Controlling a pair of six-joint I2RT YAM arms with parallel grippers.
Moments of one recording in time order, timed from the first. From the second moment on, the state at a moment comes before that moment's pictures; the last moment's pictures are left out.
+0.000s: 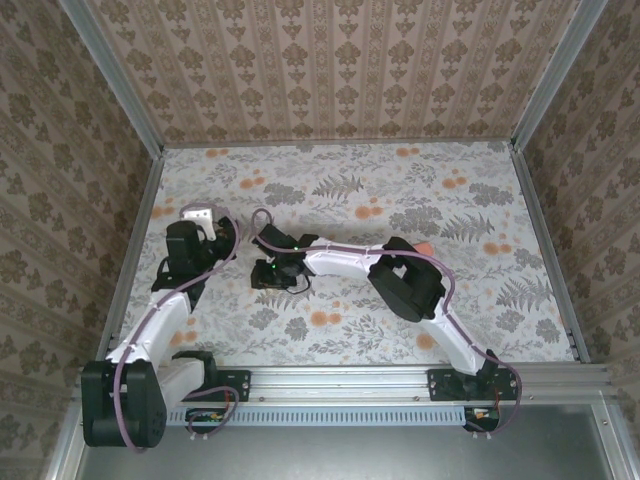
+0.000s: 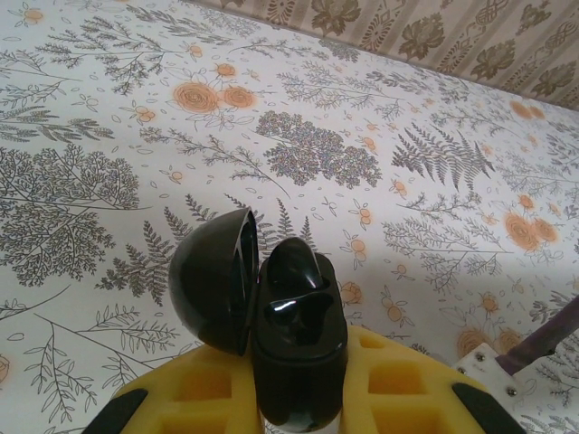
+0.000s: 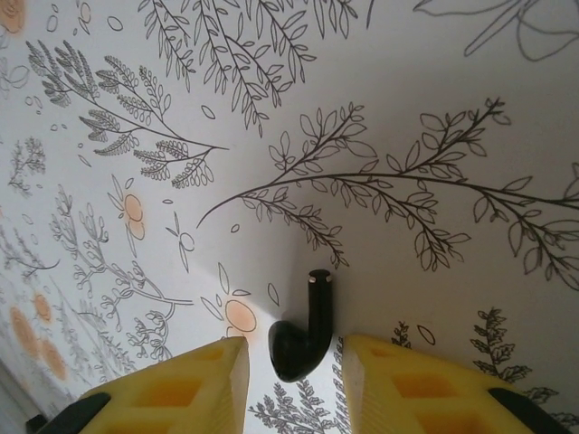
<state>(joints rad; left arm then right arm) -0.08 1.03 0.50 0.04 0.27 -0.26 0.96 2.30 1.75 -0.45 -0.25 0.89</state>
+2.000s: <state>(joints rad) -0.08 1.03 0.50 0.02 0.27 -0.26 0.83 1.98 1.34 -0.74 -0.18 0.30</state>
